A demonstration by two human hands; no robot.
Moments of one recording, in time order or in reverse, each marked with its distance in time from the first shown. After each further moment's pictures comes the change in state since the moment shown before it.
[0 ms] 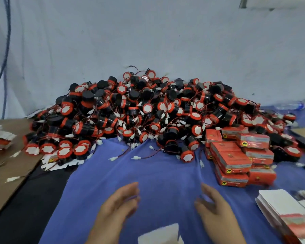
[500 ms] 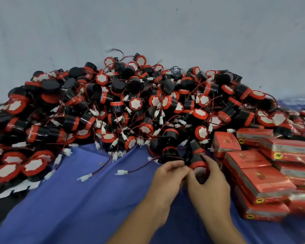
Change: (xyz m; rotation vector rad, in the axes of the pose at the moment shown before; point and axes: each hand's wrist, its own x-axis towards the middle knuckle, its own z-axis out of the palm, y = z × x) left_hand 0.182 -0.019 0.151 0.013 -0.277 -0.164; right_hand 0.147 -0.014 0.067 -0.620 0.259 -0.366
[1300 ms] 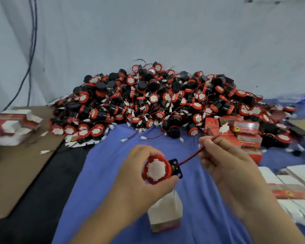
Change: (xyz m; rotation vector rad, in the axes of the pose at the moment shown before) left_hand -0.314 0.057 -0.025 0.738 0.198 0.625; right_hand -0.176 -0.107 -0.213 0.872 -0.523 0.060
